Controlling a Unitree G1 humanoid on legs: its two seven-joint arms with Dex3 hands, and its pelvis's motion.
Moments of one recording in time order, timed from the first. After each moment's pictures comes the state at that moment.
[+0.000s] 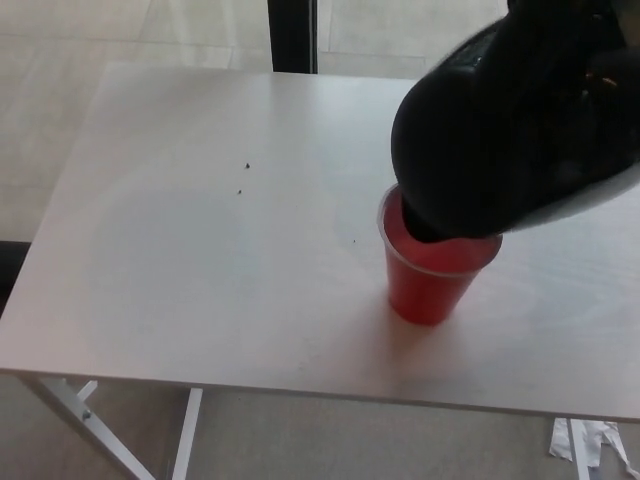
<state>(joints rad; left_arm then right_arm) -0.06 0.72 0.74 1.10 -0.46 0.01 -0.38 -0.97 -0.75 0.26 0.46 -0.31 -0.67 0.31</state>
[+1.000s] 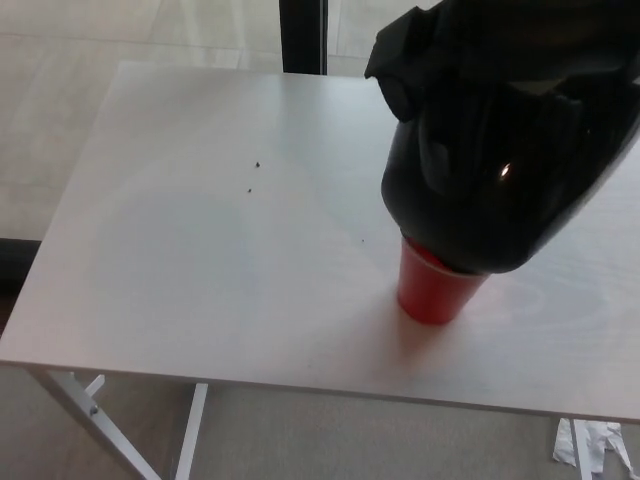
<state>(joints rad) -0.06 0.73 0.74 1.07 -0.46 0.01 -0.38 -1.08 -0.71 0.41 0.34 -0.63 -0.89 0.22</state>
